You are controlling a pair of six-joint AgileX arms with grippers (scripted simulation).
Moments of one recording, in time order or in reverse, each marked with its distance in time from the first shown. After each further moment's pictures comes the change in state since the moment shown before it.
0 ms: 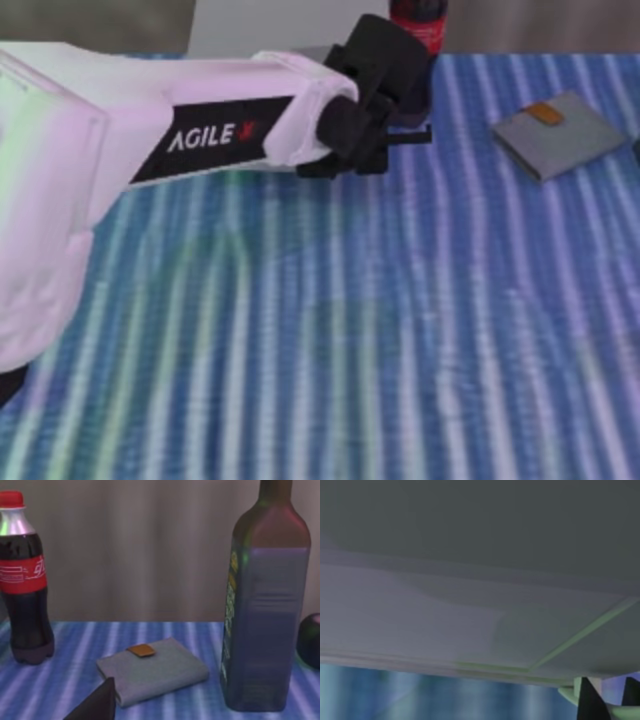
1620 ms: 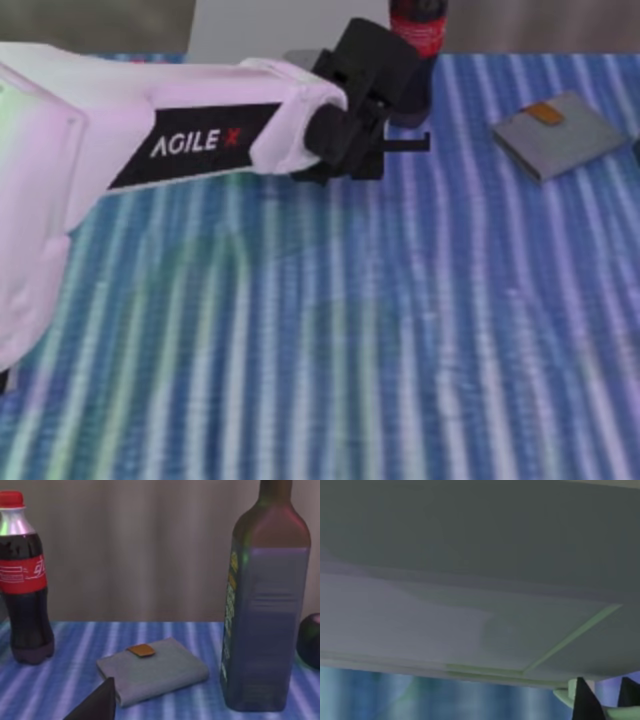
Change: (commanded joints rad) left arm 0.004 -0.045 -0.077 0.052 0.034 0.053; right arm 0.000 0.000 0.000 0.000 0.000 0.000
